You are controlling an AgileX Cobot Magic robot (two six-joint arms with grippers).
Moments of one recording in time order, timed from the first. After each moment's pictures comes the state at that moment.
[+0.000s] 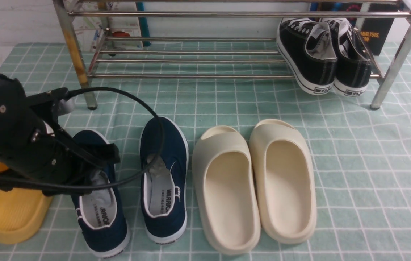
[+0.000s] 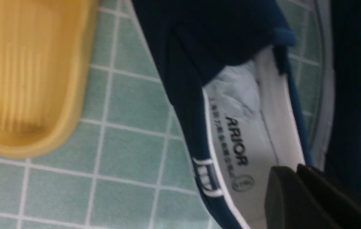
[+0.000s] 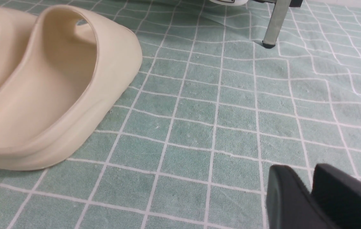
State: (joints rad) right arm 0.10 -0.01 0.03 0.00 0.33 -0.06; left arm -0.26 1.35 -0.91 0.00 0.82 -0.52
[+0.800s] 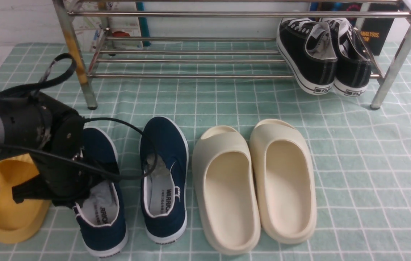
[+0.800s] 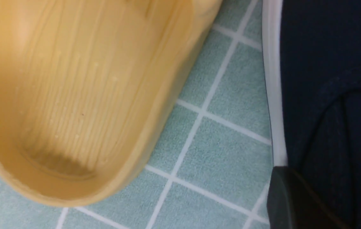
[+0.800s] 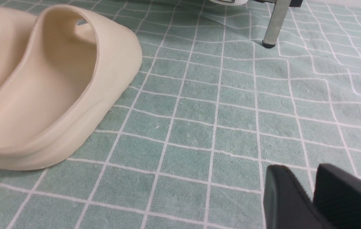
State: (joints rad) right arm 0.10 -0.01 0.03 0.00 0.33 -0.06; left arm -0.26 1.62 -0.93 0.27 0.76 -0.85
